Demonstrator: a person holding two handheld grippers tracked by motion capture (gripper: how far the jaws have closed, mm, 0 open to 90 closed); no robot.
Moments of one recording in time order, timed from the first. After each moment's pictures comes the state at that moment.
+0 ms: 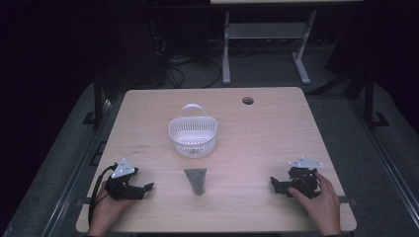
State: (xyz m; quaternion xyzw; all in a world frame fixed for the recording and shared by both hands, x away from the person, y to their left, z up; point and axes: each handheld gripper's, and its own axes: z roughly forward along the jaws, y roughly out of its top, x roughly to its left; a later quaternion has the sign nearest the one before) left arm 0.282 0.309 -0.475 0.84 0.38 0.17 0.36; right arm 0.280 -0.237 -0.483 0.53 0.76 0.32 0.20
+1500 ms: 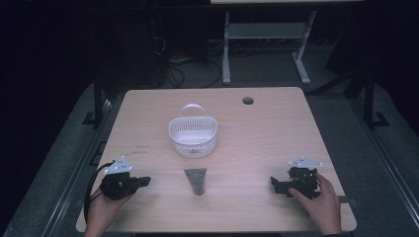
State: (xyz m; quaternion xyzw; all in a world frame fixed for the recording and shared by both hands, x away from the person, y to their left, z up) left arm 0.264 0.295 -0.423 0.85 0.36 0.09 0.38; right arm 0.280 -0.237 -0.483 0.53 0.76 0.32 0.20
